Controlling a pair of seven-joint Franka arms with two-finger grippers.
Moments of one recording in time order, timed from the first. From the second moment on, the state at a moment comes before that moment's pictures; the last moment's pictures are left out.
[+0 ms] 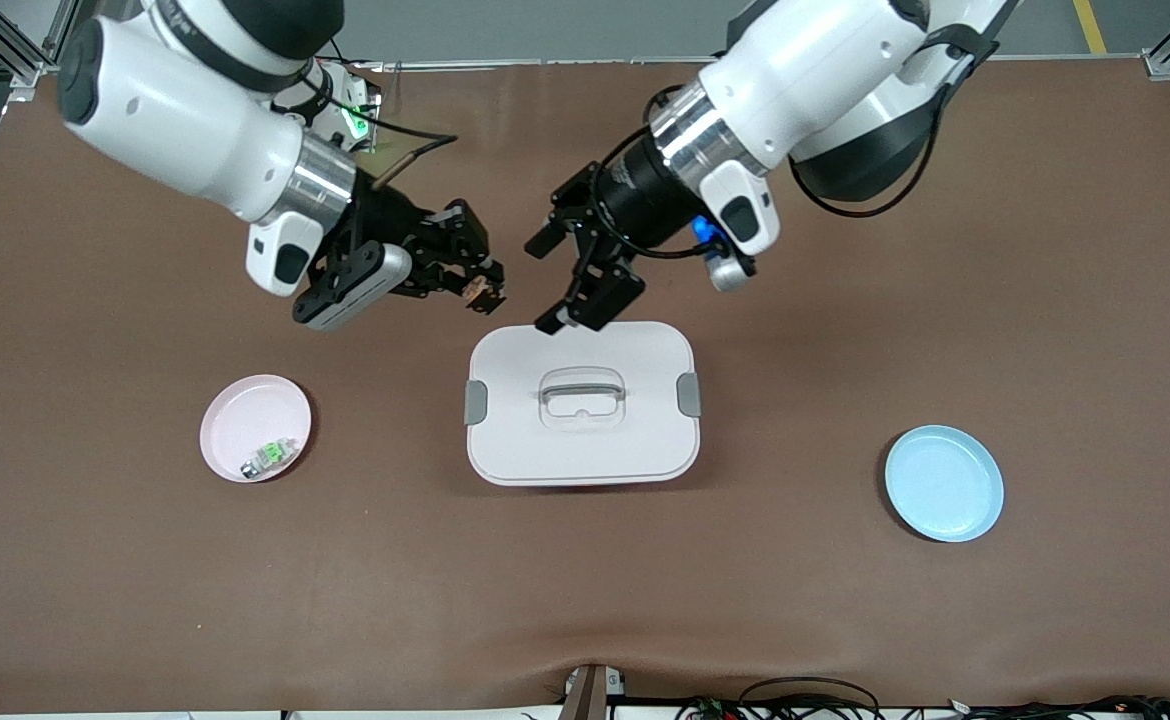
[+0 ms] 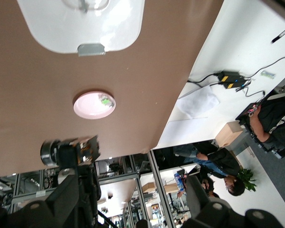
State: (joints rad) left arm -0.13 0.37 -0.66 -1.40 -0.21 2.46 -2.16; right arm 0.45 0.15 -0.03 -1.60 0.58 1.93 -0.05
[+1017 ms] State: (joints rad) left arm 0.15 0.45 -0.64 -1.54 0.38 1.87 -1.76; right arm 0.19 0.17 -0.04 -1.80 0.17 1.90 -0.95
